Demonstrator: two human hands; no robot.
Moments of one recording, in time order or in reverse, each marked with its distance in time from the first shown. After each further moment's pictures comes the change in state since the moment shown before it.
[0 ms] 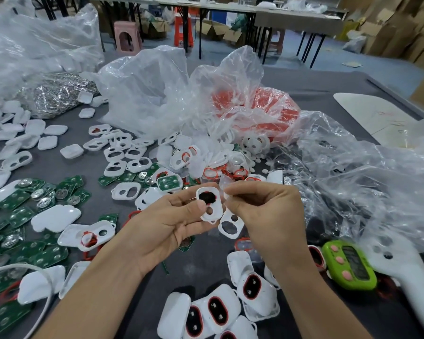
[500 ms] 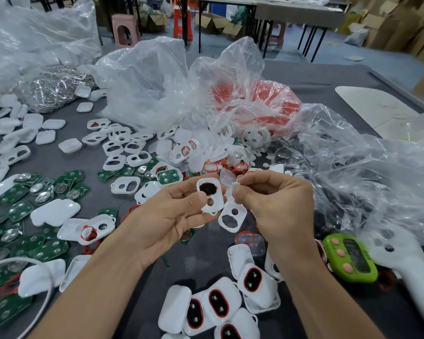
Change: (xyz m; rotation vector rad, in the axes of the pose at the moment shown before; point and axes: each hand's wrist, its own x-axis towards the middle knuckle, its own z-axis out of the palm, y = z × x) left_hand -0.001 -0.002 0.003 0.016 0.014 0.039; right_hand 0.004 0.010 -0.005 0.010 0.143 0.057
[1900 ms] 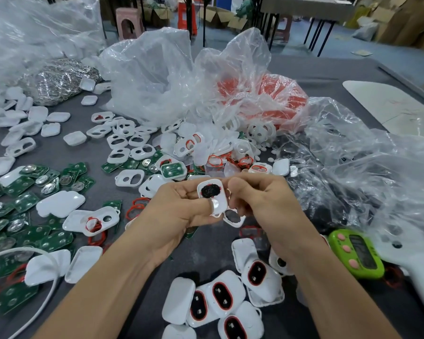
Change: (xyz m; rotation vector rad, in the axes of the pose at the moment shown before) left_hand 0.002 -0.014 -0.001 0.253 0.028 0.079; right_hand 0.004 0.001 0.001 -0.022 -0.401 0.127
